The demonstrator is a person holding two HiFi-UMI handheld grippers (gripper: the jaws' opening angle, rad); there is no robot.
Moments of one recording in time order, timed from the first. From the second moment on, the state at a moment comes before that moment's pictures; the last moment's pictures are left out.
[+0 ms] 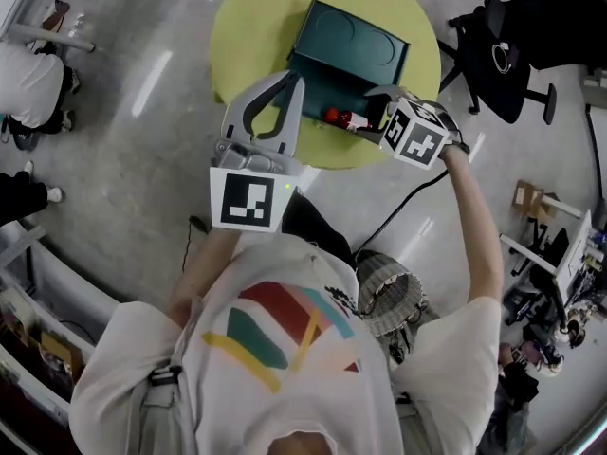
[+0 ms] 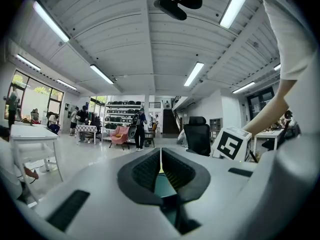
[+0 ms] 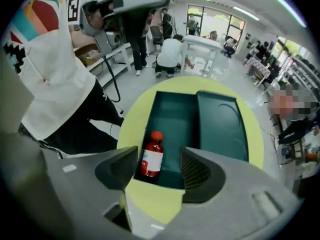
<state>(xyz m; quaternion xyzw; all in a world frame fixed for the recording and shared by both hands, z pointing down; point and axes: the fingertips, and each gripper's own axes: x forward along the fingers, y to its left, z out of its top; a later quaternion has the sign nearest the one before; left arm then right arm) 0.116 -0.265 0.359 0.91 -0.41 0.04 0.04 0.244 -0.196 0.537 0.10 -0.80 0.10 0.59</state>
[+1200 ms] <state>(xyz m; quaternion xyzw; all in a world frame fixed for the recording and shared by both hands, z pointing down) 0.080 -0.269 0.405 0.88 -0.46 0.07 0.09 0.262 -0.182 0.626 -0.03 -0.70 0.15 0.69</state>
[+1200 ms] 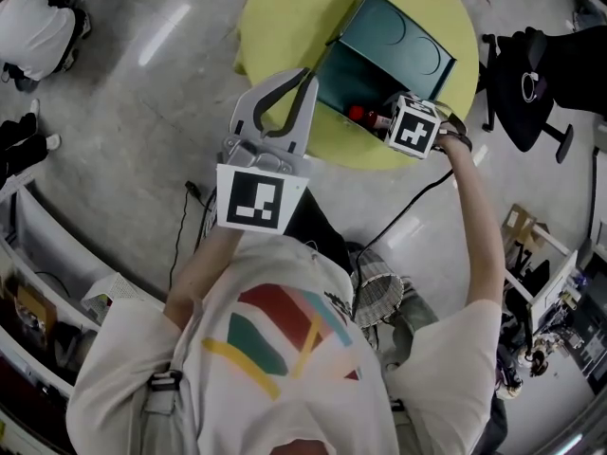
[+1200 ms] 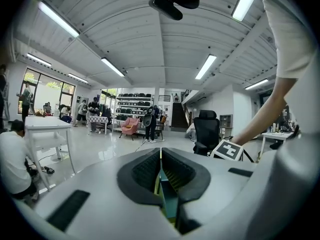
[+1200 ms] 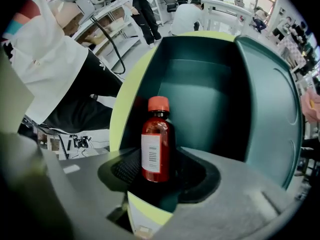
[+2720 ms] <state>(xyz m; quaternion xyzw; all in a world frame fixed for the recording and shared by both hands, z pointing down) 0.090 -0.263 0.399 0.89 -0.44 0.06 0.08 0.264 -0.198 0.634 0.04 -0.72 0.13 0.68</state>
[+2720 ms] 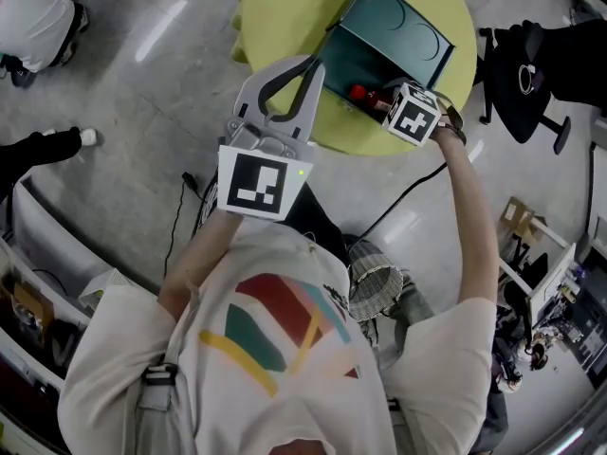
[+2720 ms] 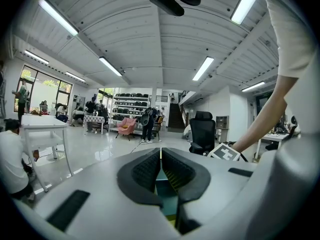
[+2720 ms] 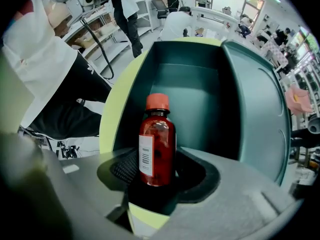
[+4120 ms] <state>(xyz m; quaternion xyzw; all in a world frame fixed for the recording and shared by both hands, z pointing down) 0.119 -0.267 0.261 0.92 -0.39 -0.03 -0.02 0.216 -0.262 0.343 0.49 -0.84 0.08 0.23</state>
